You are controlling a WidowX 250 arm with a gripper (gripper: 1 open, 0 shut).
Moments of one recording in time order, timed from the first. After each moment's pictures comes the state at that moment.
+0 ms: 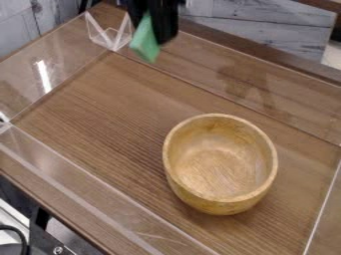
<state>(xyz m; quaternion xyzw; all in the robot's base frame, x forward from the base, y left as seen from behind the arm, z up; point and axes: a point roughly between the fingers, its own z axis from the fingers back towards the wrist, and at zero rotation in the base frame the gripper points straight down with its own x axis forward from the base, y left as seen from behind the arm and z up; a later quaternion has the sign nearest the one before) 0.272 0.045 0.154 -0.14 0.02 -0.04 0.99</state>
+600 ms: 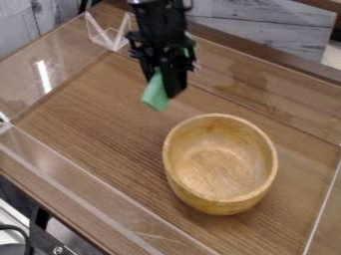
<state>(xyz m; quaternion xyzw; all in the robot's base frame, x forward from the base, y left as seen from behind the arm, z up) 0.265 0.014 0.103 -0.13 0.01 -0.09 0.99</state>
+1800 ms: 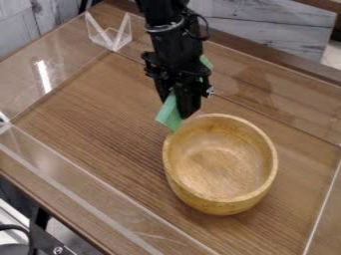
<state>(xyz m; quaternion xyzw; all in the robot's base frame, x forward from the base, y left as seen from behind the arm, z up) 0.265 0.001 0.084 -0.12 -0.01 -0.11 0.99</state>
